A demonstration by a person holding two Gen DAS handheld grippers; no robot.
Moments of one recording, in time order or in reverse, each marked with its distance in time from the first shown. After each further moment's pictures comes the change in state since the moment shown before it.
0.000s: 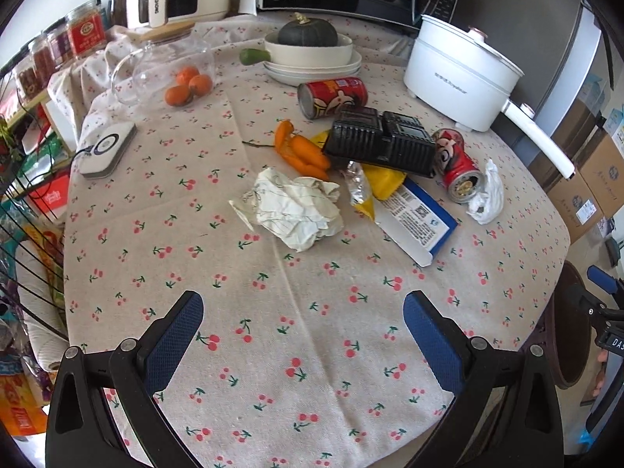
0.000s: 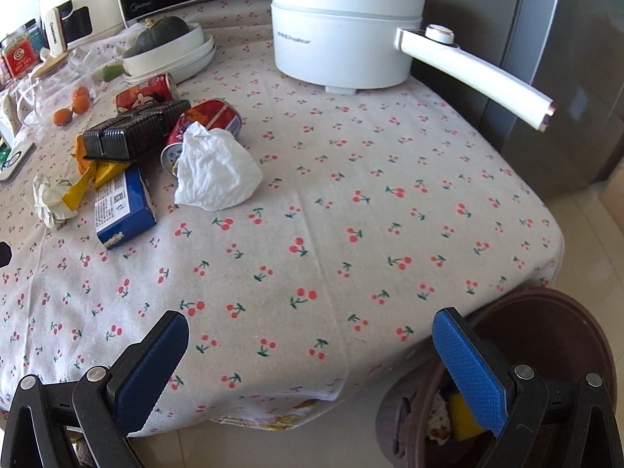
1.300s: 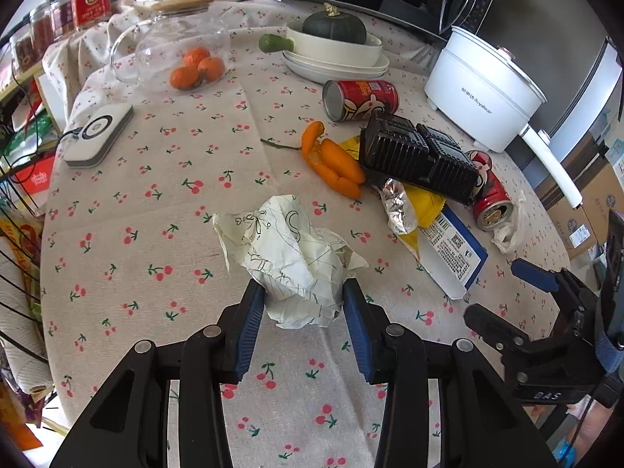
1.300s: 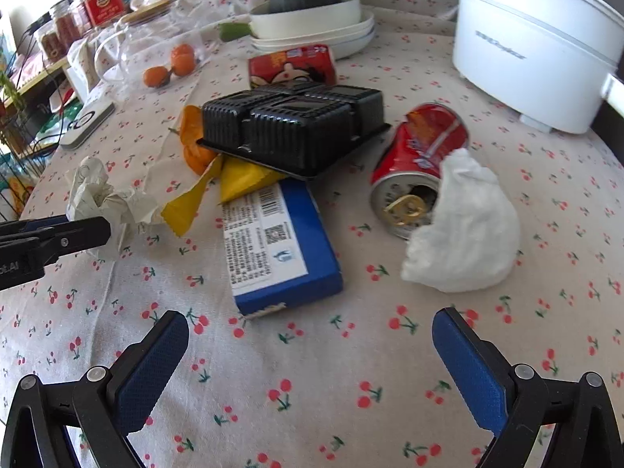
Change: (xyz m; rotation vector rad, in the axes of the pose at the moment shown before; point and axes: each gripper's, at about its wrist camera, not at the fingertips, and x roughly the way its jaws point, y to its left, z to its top) left arm 0.030 0.033 0.016 -0.071 0.022 -0.059; right arm 0.086 0.130 0.041 -0.202 0.024 0.216
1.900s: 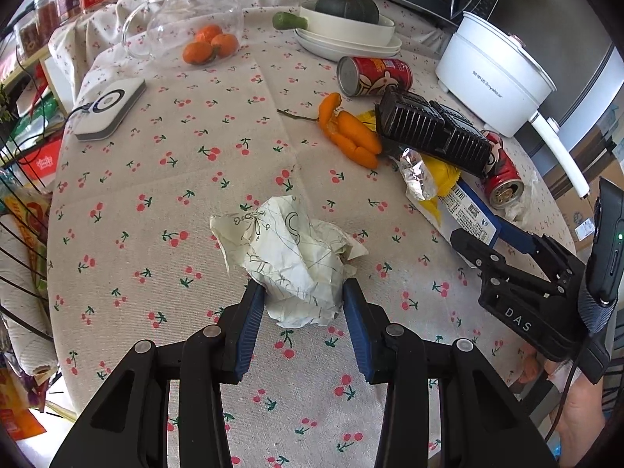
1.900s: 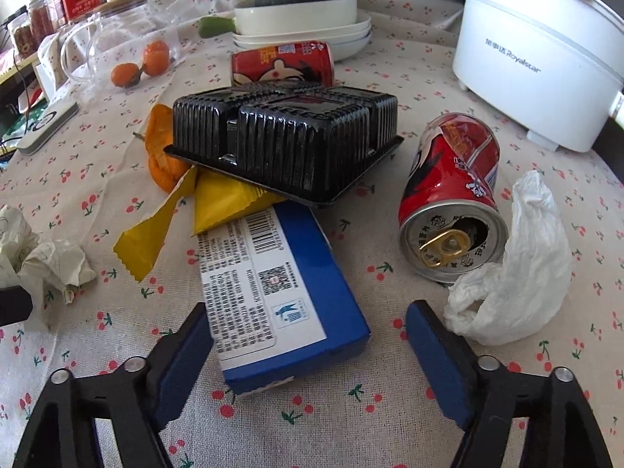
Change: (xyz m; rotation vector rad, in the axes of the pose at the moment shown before) left arm 0.001 0.008 -0.013 -0.017 0.065 0.019; right arm 0.026 0.010 0.011 0.008 -0.067 -0.077
